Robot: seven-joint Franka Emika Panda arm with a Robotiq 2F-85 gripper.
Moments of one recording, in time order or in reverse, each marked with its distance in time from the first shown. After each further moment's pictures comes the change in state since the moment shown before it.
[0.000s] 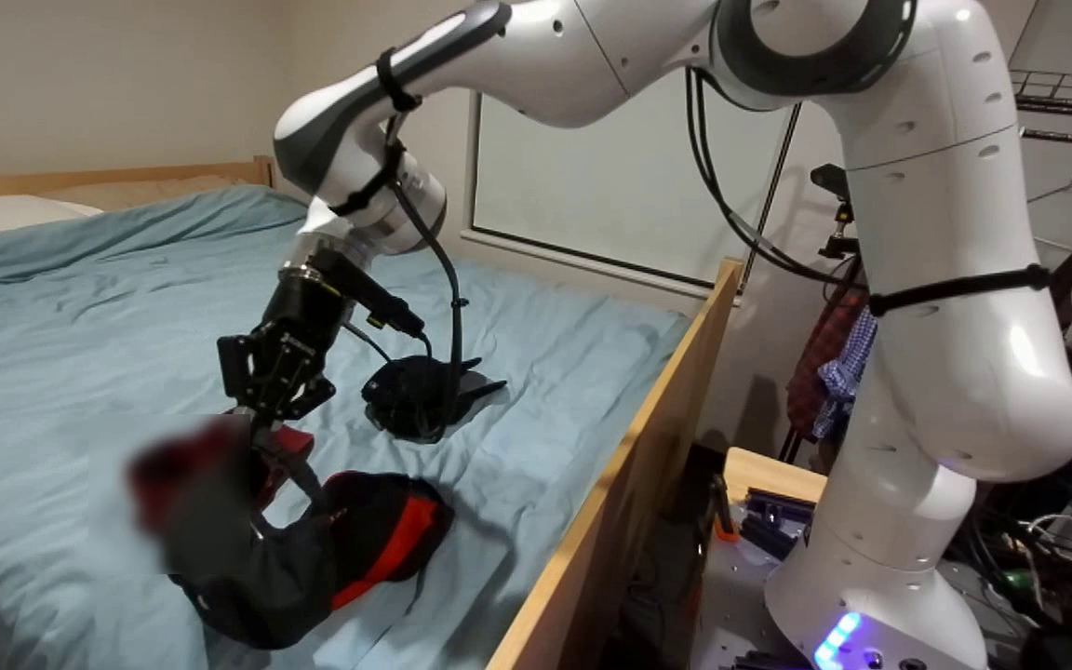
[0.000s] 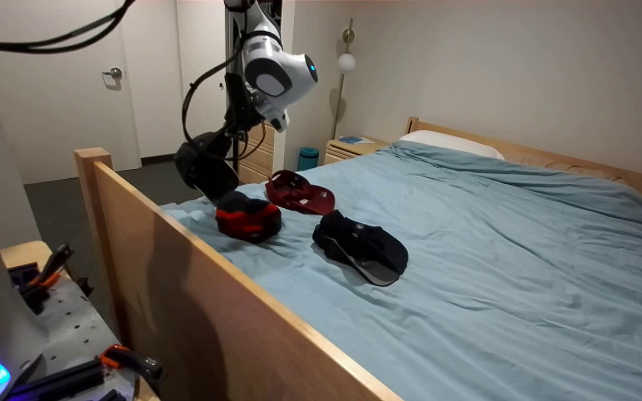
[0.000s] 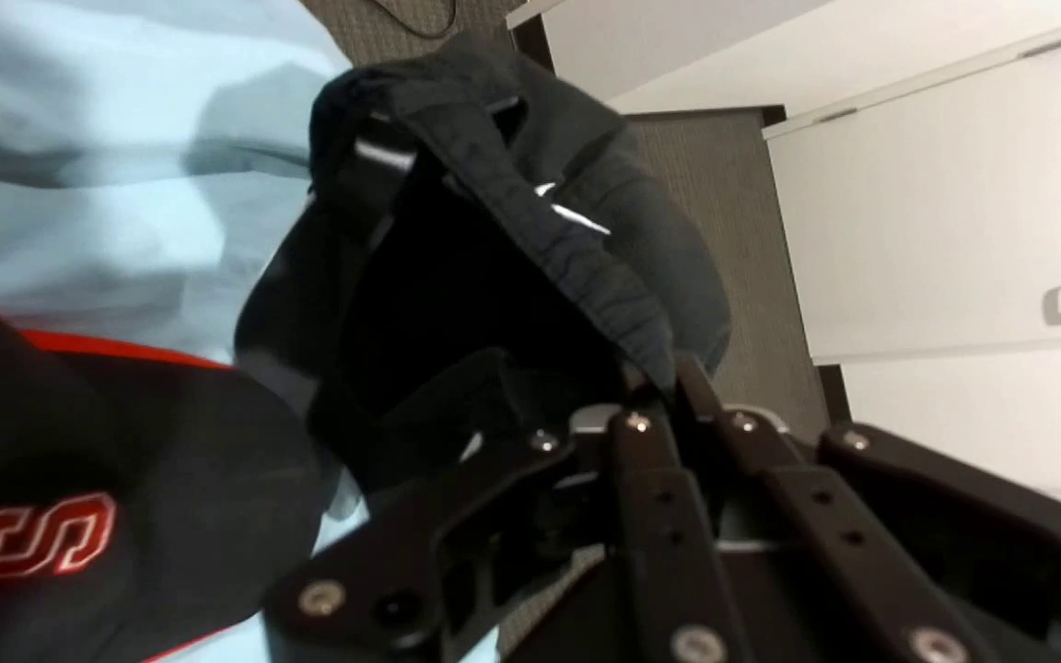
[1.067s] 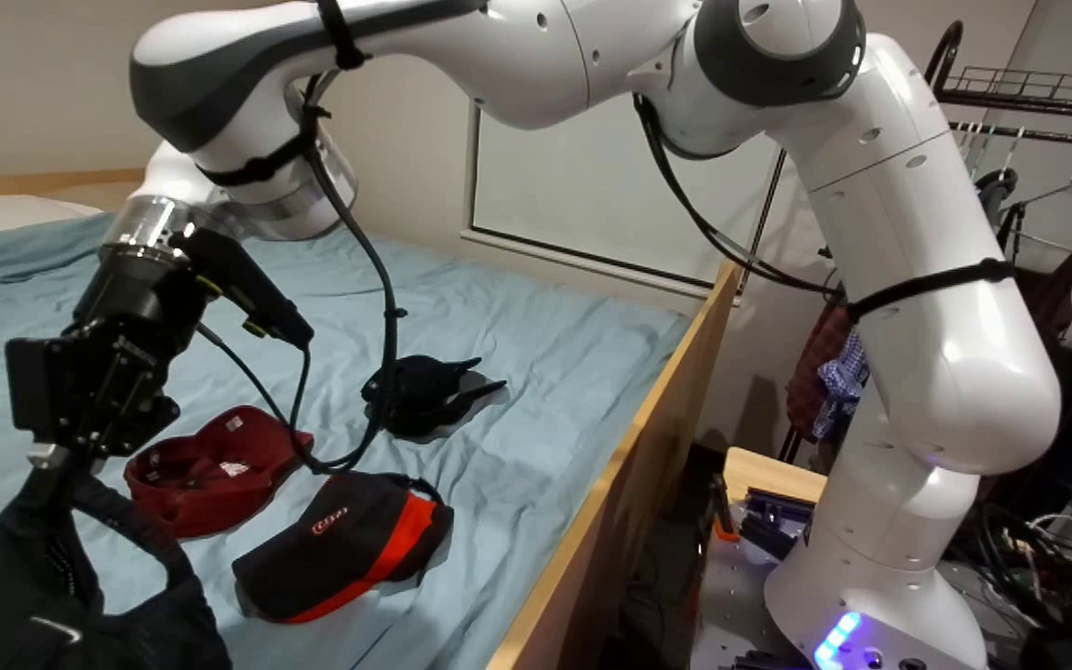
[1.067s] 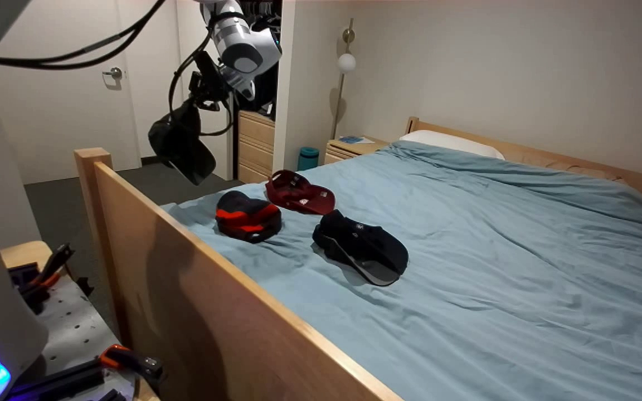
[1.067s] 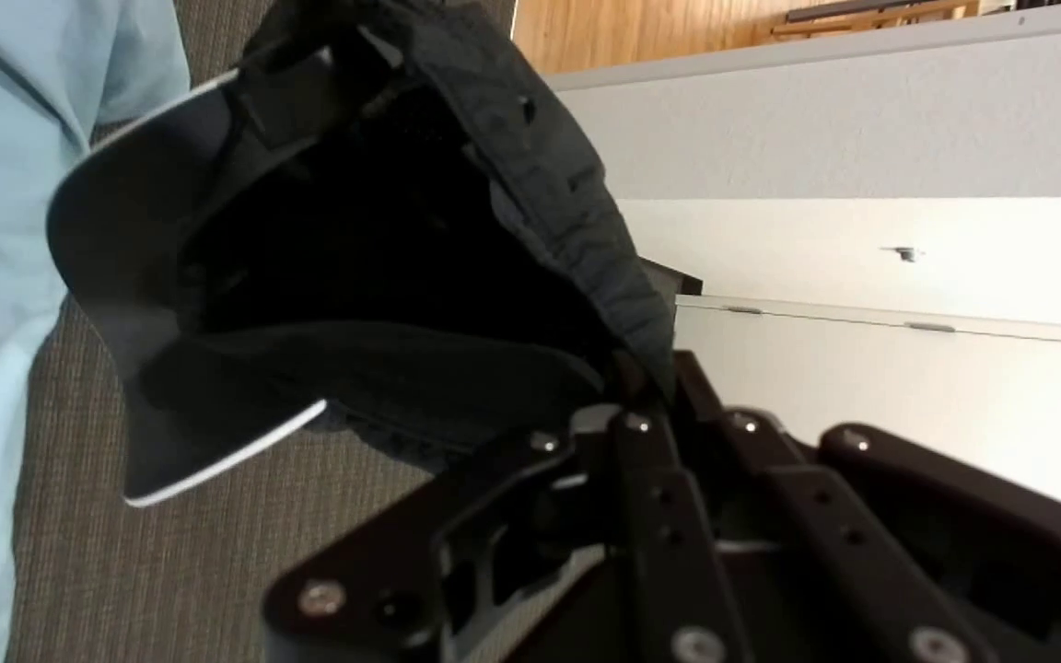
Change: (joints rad) arm -0.158 0.180 0.504 0.230 -0.286 0.058 -0.028
